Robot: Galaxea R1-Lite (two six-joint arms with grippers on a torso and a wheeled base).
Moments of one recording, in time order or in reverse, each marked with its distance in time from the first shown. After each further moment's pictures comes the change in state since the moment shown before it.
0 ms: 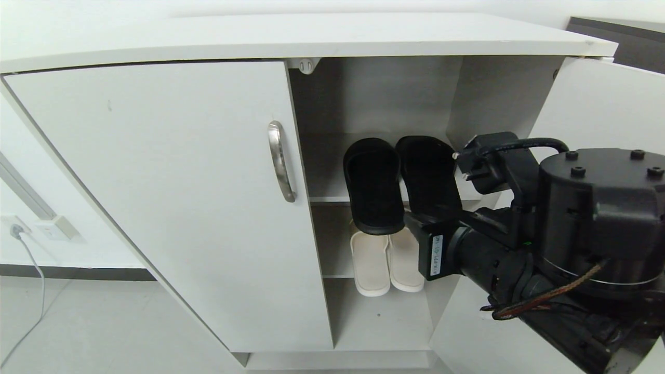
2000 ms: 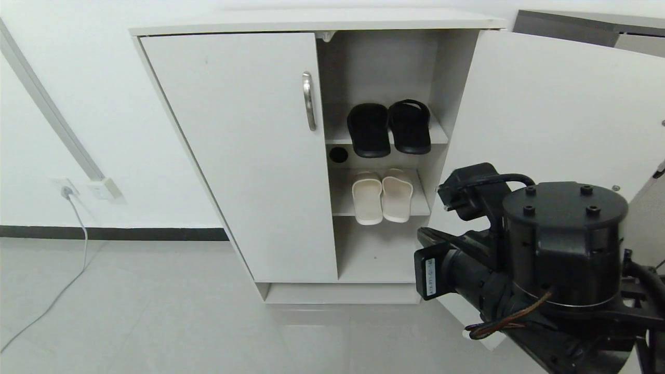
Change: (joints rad) left arm 0.000 0.000 0.000 0.000 0.000 -0.001; right arm -0.017 0.039 0.054 -0.003 -0.001 -0.008
